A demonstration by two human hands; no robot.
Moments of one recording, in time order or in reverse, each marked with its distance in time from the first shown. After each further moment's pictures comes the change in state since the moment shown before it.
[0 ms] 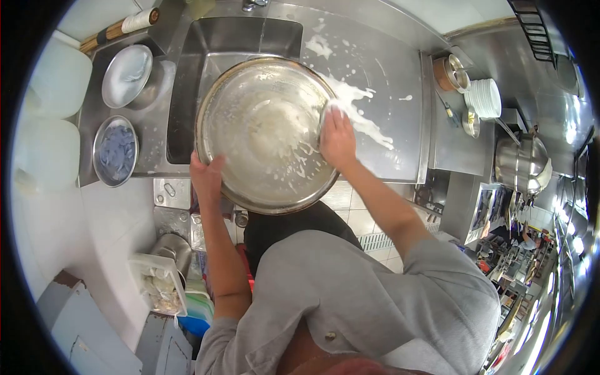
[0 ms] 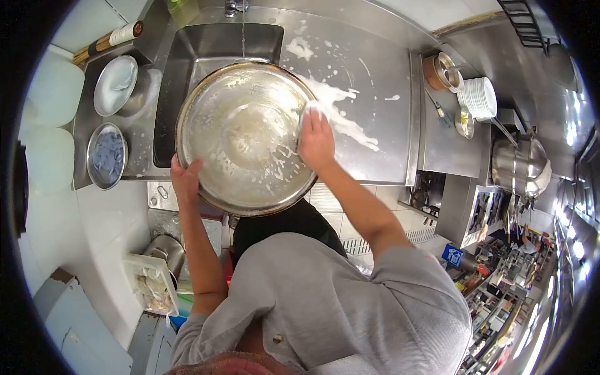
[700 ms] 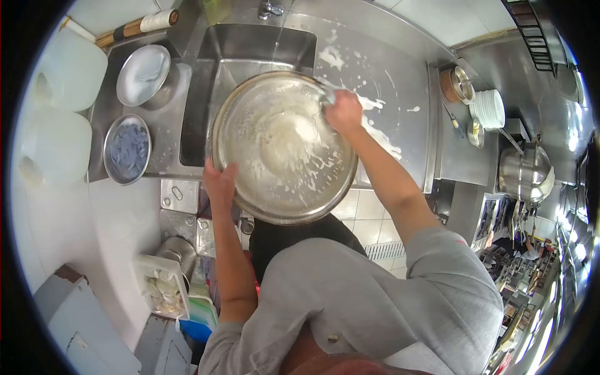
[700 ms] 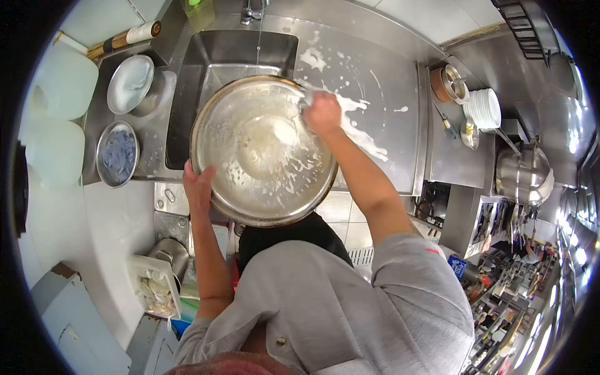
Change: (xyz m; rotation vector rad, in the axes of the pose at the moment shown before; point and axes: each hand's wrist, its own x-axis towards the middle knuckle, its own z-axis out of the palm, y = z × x) left_hand 0.003 -0.011 -0.014 0.204 -0.025 -0.029; right_hand 0.099 0.016 0.027 0.137 -0.041 0.181
